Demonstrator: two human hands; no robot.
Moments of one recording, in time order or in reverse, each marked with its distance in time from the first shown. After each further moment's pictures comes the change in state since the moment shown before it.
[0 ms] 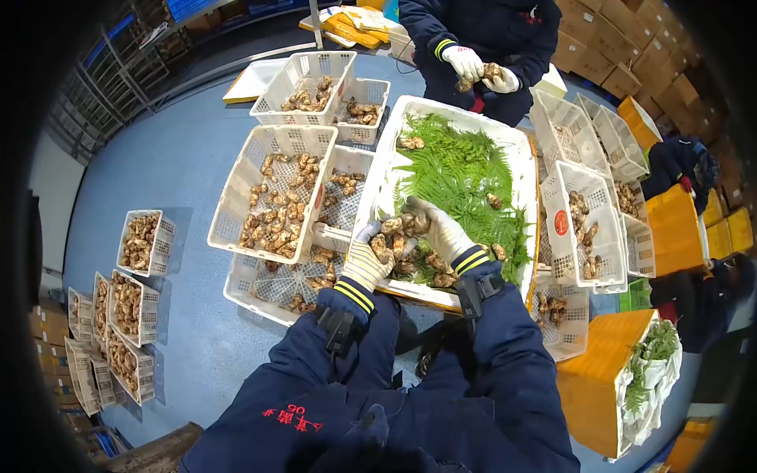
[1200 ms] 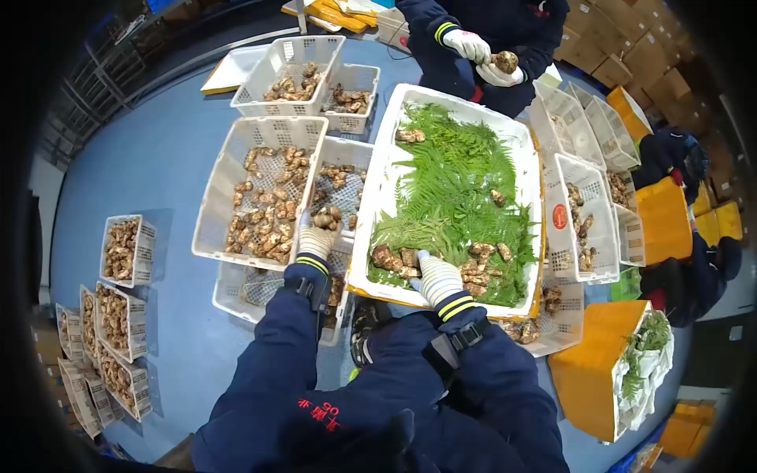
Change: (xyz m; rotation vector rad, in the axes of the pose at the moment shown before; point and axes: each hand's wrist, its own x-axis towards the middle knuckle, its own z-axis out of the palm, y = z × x) left_hand 0.061 0.142 -0.121 -0.053 0.422 0.186; right_hand -0.036 0.057 0.039 -1.821 0.259 0.320
